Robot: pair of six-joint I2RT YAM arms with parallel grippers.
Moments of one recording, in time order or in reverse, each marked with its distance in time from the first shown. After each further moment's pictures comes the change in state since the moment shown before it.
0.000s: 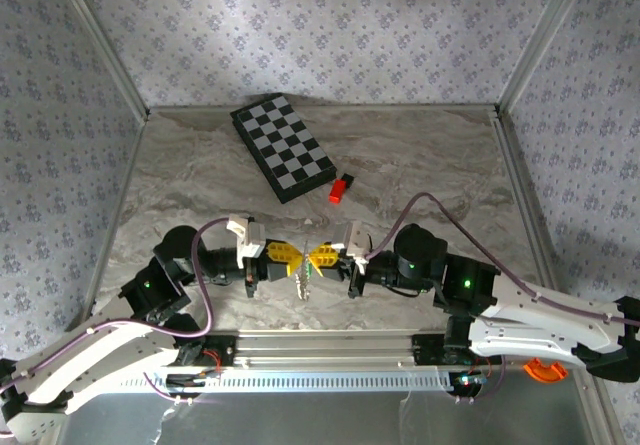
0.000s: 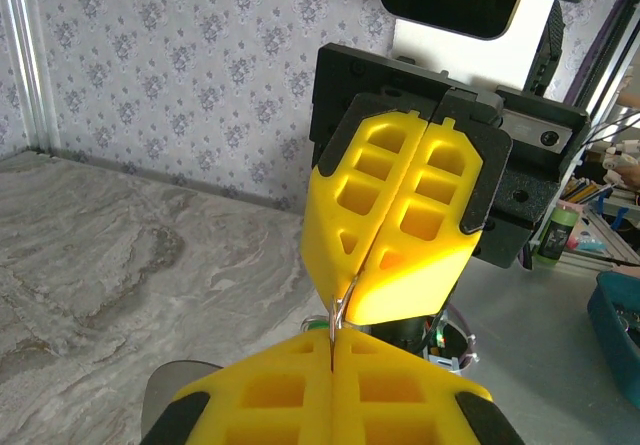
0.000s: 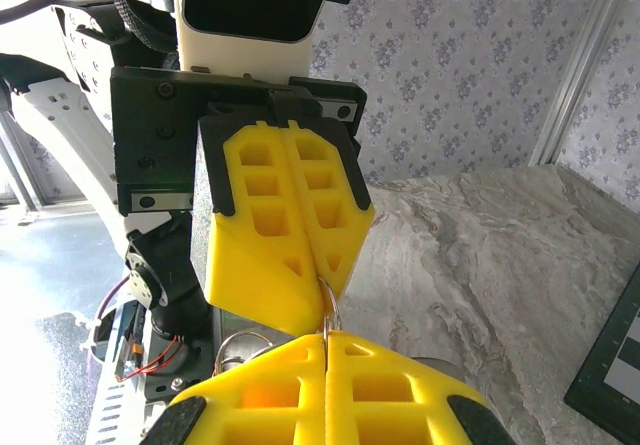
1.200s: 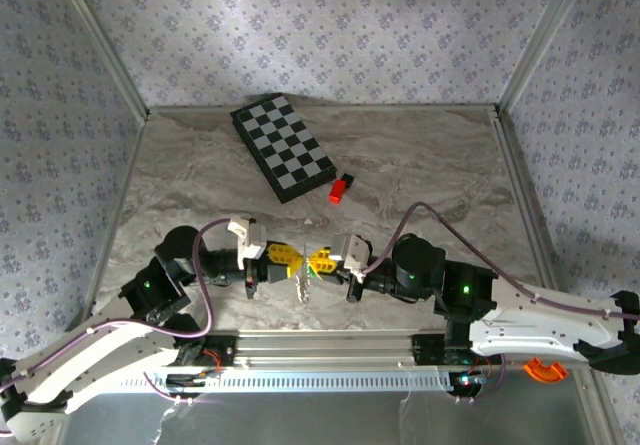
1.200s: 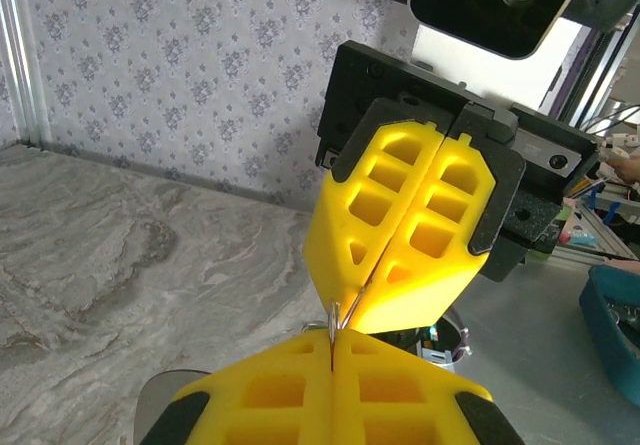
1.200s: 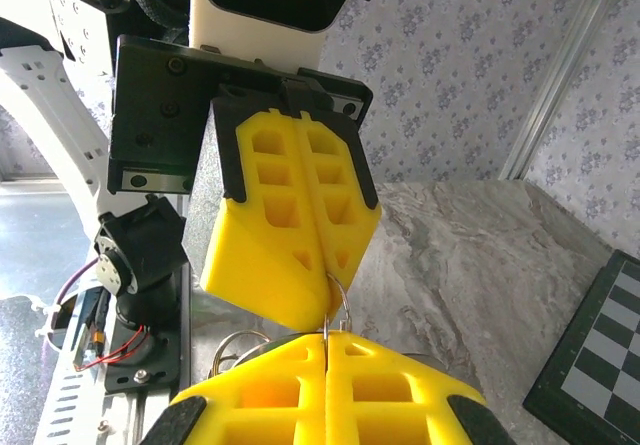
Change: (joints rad) left arm -0.006 0.002 0.000 -0.011 0.007 0.000; right arm 0.072 -0.011 -0.033 0.029 0.119 -0.091
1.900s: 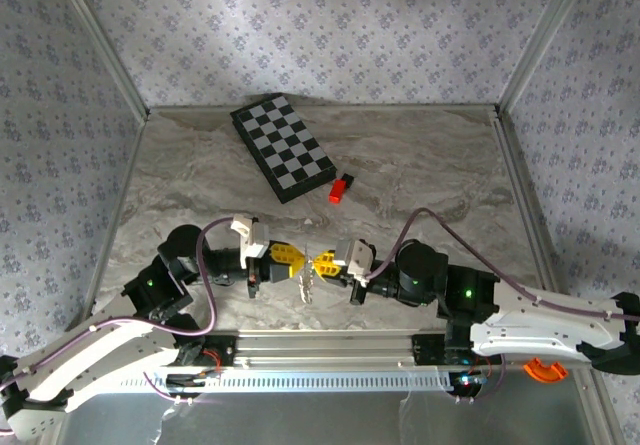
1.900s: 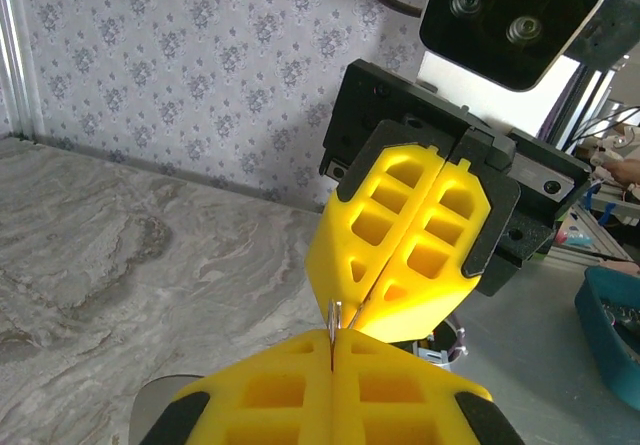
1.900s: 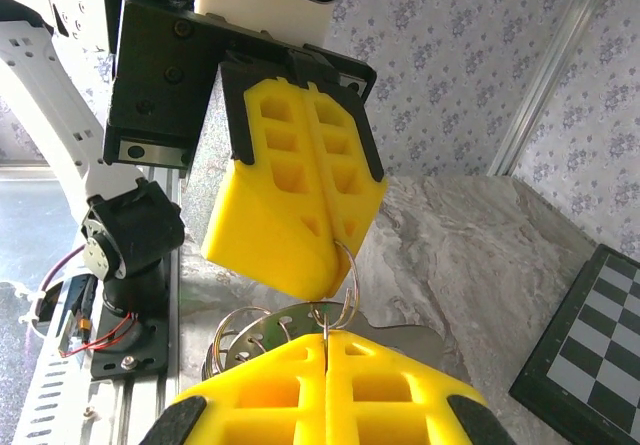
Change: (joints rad) left arm -0.002 0.012 0.000 0.014 0.004 -0.016; right arm 0.014 -0.039 -0.055 0.016 0.034 -0.019
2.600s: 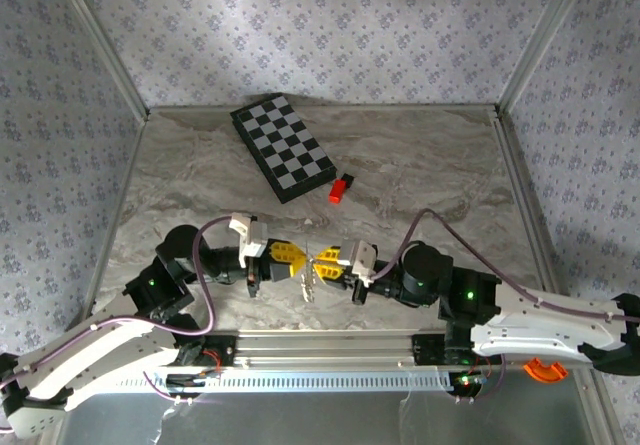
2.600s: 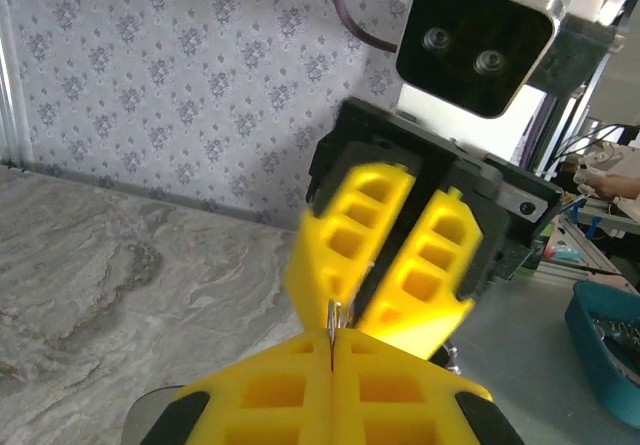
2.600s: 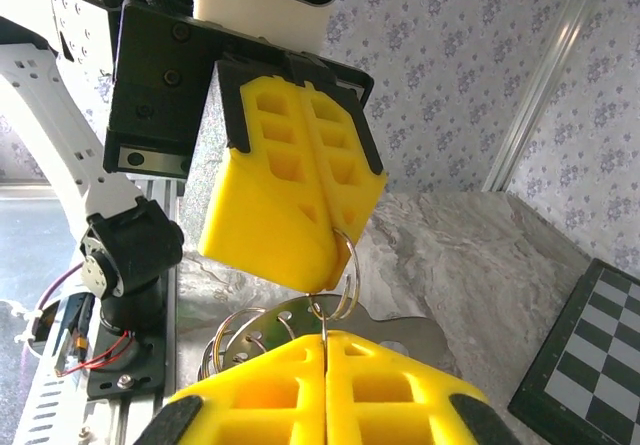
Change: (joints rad) left arm -0.012 0.008 0.000 0.069 0.013 -0.016; right arm 0.002 -0.026 -0.020 0.036 0.006 0.013
